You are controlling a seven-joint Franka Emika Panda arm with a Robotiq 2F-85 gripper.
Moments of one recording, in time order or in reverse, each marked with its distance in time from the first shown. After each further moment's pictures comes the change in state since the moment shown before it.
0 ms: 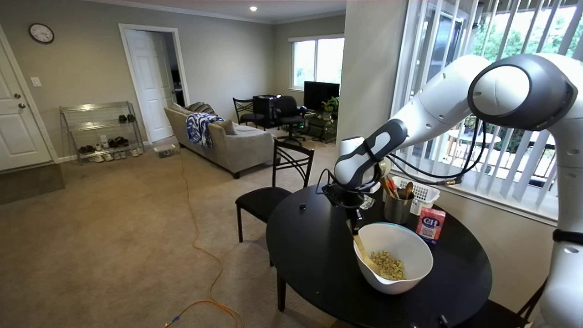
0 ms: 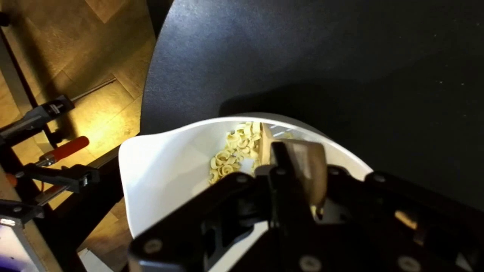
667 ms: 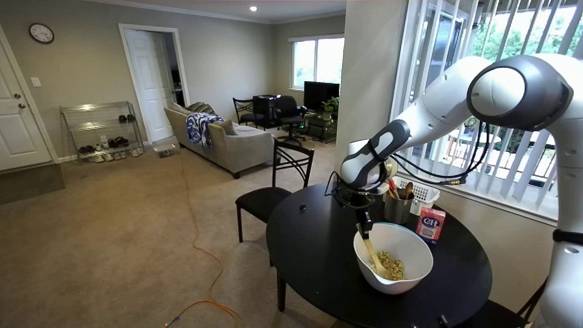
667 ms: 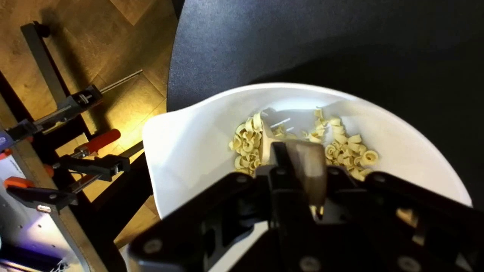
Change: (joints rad) arm 0.003 0.000 -0.057 -0.017 0.039 -0.063 0.005
